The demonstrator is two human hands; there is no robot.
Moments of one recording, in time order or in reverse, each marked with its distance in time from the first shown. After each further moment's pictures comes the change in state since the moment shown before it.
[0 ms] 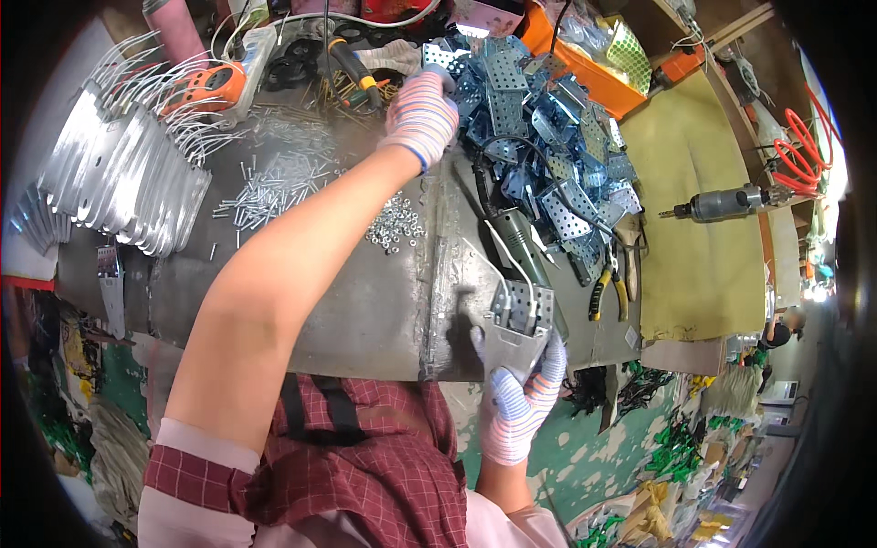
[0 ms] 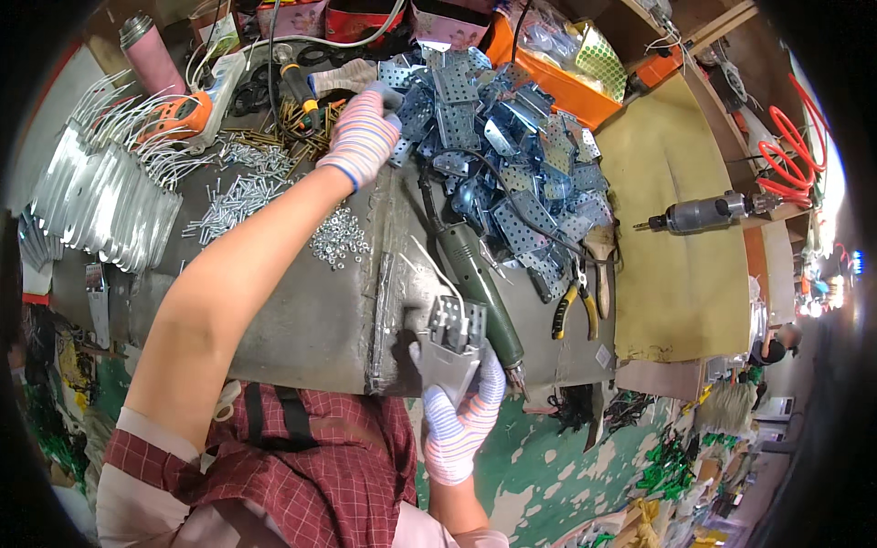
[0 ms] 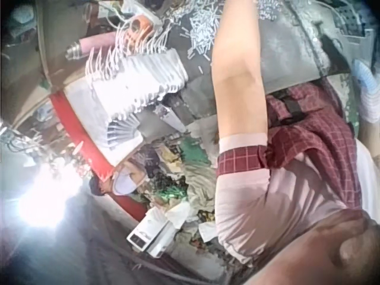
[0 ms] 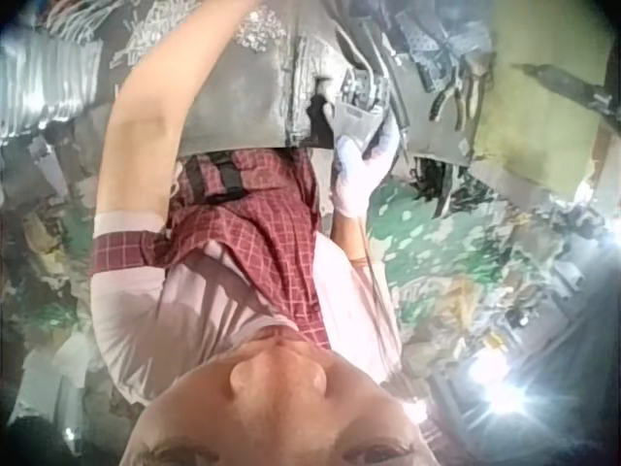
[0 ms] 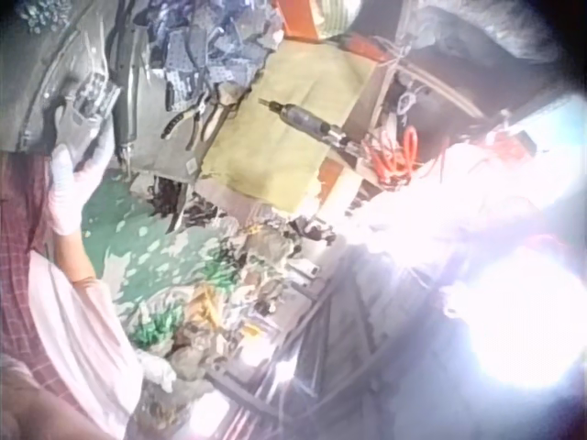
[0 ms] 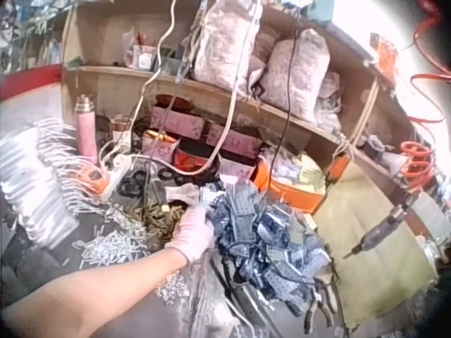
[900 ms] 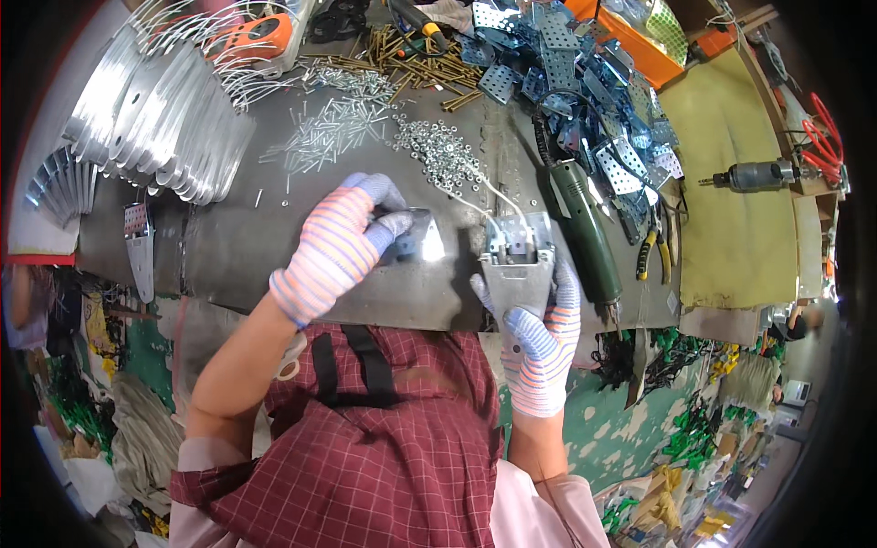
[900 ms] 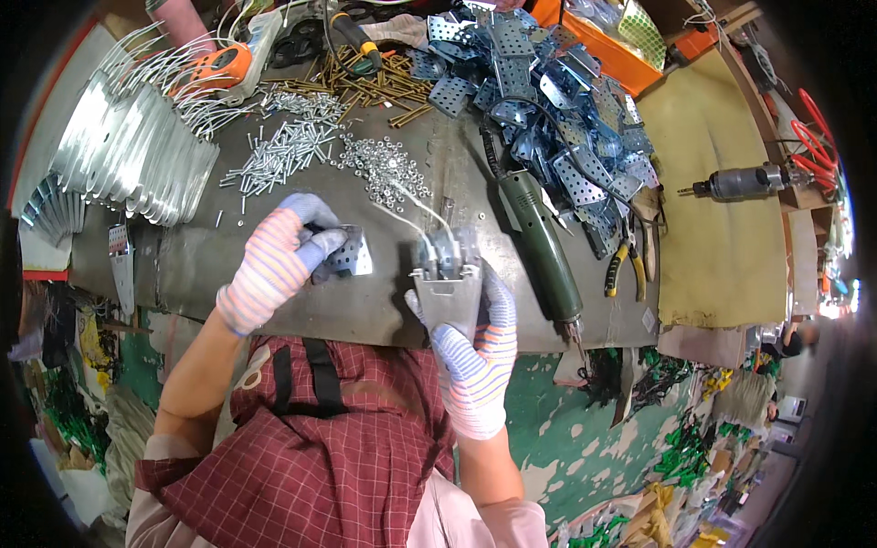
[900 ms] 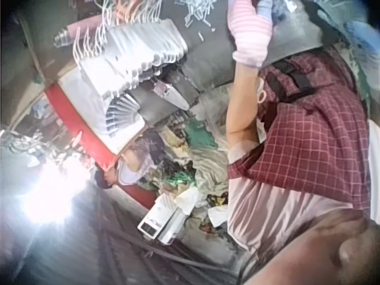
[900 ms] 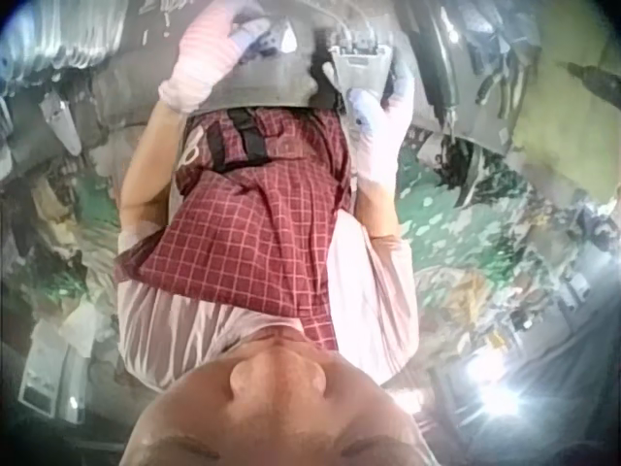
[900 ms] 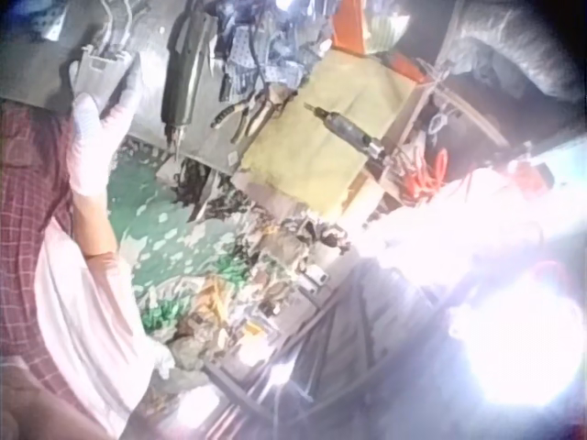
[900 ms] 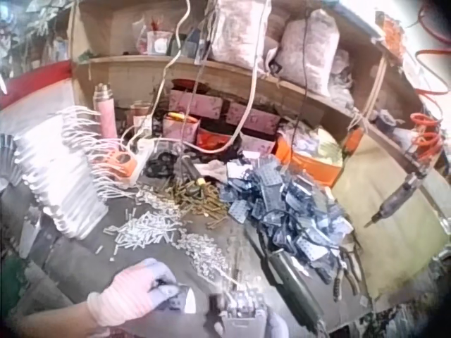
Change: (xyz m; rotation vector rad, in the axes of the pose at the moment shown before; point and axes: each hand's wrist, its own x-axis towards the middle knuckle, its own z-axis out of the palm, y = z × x) left_hand -0.181 -0.030 -0.163 -0.477 -0.557 -0.348; right_hand -0.004 0.016 0.035 0.138 -0.132 0.226
